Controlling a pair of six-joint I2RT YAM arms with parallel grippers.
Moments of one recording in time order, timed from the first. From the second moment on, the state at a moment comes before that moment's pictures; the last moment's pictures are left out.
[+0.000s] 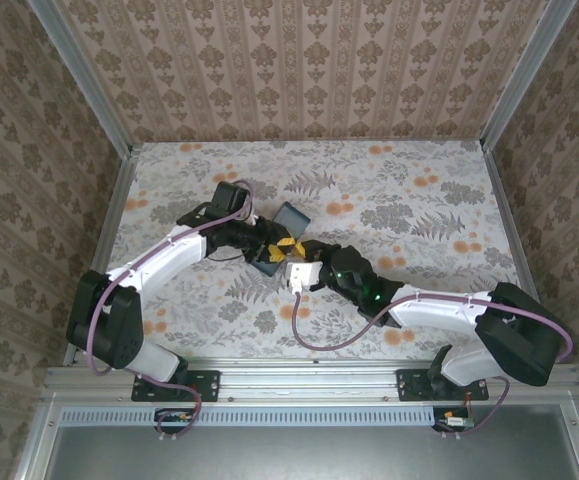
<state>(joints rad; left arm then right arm) -0.53 1.49 1.05 -0.46 0.75 -1.28 0.89 1.38 0.59 0.52 0.21 -1.00</state>
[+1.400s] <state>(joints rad) -0.52 1.49 1.05 -0.48 0.75 -1.29 0.94 1.41 0.63 0.47 0.26 -1.01</state>
